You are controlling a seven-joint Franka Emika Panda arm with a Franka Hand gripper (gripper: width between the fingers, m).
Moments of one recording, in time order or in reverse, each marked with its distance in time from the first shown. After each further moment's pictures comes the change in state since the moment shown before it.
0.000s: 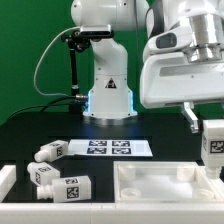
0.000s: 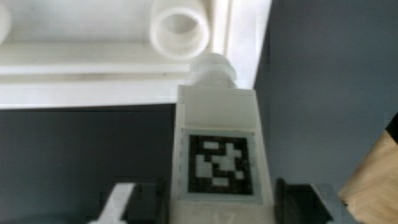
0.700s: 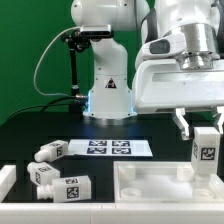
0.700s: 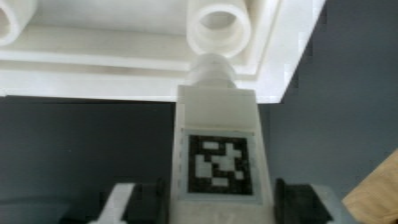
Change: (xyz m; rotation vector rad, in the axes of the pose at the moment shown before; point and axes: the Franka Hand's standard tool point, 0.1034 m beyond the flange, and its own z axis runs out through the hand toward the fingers) arm -0.014 0.009 0.014 -0.025 0.062 -0.089
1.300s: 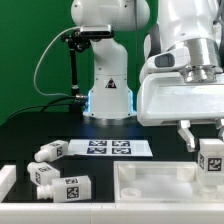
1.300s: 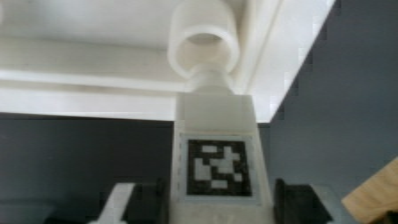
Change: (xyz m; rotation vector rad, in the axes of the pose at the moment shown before) arm -0.008 -0.012 0.013 0.004 0.053 -0.021
